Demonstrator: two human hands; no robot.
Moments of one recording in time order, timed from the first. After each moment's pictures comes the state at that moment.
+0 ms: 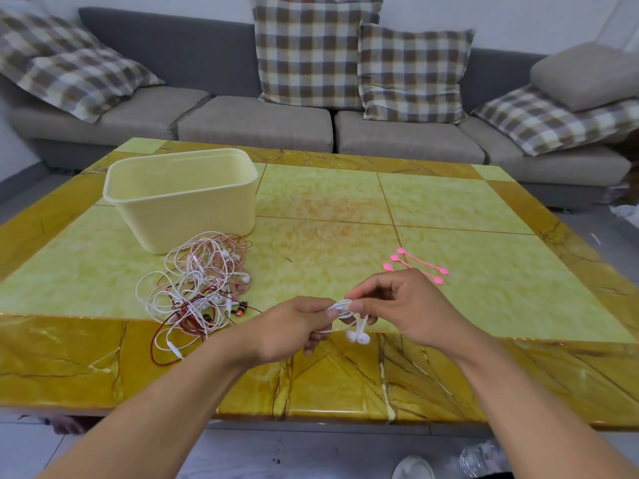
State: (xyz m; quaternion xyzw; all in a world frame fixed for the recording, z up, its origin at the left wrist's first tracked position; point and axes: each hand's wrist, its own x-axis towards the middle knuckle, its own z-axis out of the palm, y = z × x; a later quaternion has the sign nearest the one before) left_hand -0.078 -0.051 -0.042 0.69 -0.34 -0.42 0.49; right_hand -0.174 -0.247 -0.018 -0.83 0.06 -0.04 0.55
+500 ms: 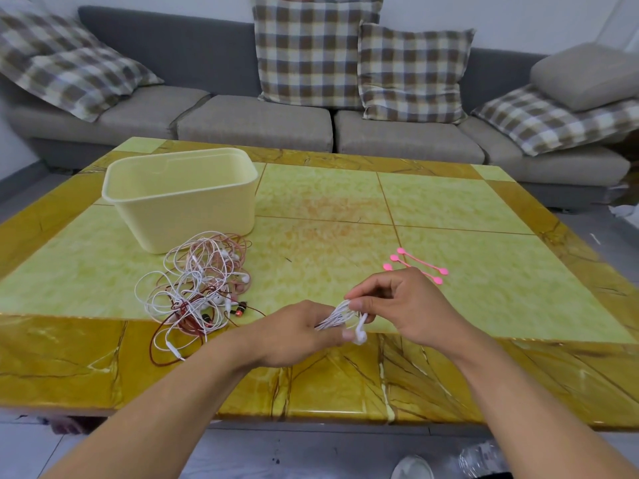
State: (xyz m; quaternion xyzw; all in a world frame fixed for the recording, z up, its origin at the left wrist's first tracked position) left_hand -0.081 -0.052 -0.031 0.75 -0.43 -0.35 0.36; right_hand -0.172 -0.245 -0.016 -0.84 0.07 -0.05 0.54
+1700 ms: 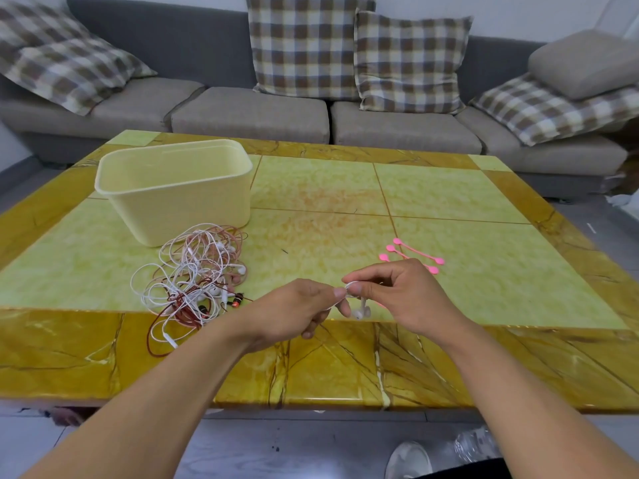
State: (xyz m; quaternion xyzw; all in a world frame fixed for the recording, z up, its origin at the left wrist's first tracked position) left_hand -0.081 -0.061 -0.027 0.72 -0.33 -0.39 0.48; right_hand -0.174 -0.249 -0.023 -0.83 0.08 -0.09 0.54
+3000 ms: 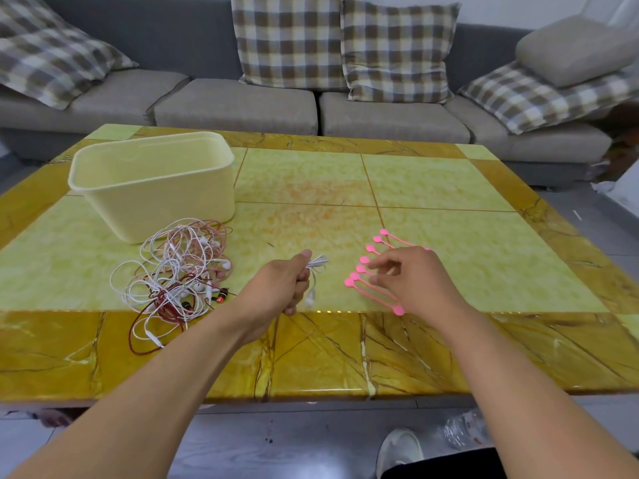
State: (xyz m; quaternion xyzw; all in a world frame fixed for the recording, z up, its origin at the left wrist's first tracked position) left_hand -0.076 -0.079 -0.039 0.72 -0.15 -0.34 0.59; right_hand -0.179 -0.284 -0.035 -0.92 0.22 -0.11 0.32
